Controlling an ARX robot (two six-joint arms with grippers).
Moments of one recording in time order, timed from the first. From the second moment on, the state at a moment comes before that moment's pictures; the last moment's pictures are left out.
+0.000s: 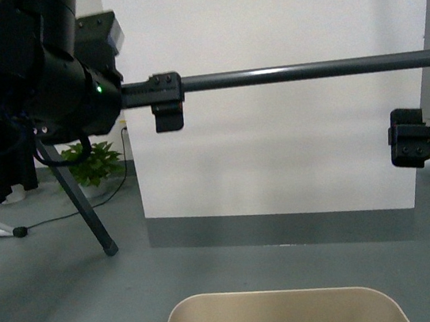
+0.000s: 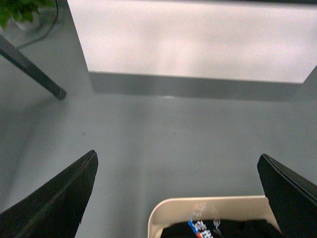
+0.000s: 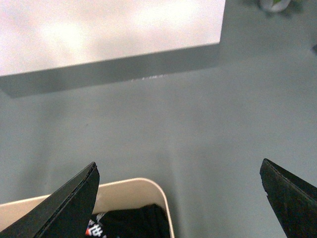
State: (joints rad) left arm -0.27 1.81 1.44 0.15 -0.13 -0.02; right arm 0.08 1.66 1.05 0.20 0.28 0.22
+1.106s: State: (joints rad) left arm -0.09 1.00 0.25 0.73 -0.08 0.00; right arm 0.00 1.01 0.19 0.81 0.00 0.00
